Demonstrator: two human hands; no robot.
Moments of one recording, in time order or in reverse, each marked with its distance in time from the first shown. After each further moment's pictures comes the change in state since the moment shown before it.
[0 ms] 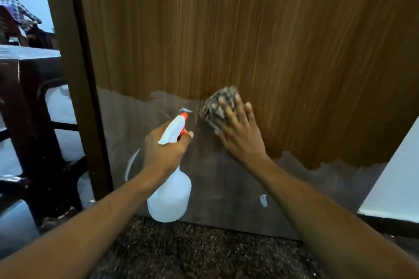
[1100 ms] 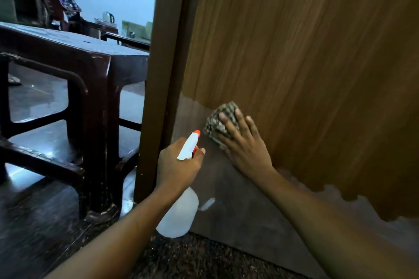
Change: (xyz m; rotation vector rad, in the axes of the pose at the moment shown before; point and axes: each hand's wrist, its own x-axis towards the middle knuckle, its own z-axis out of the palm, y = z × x) left_hand 0.052 -0.077 -0.129 0.067 0.142 -0.011; right_hand 0.101 -0.139 0.027 -0.066 -0.079 -0.267
